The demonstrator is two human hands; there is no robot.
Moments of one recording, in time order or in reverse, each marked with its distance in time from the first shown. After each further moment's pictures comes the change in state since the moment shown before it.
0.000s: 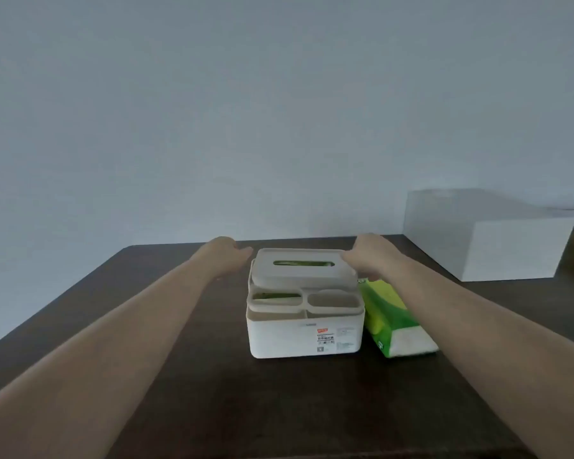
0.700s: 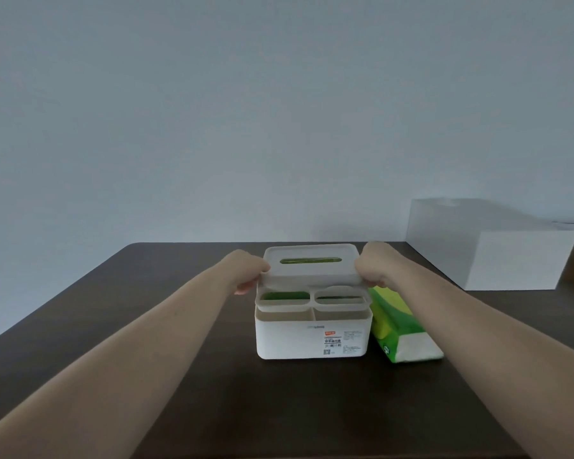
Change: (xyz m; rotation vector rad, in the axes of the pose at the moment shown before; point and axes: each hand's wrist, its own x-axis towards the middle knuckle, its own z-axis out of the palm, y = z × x) left_hand 0.010 -0.004 0.024 -0.540 -0.223 -0.130; right_hand -0.010 -0.008 -0.001 0.100 -0.054 0.062
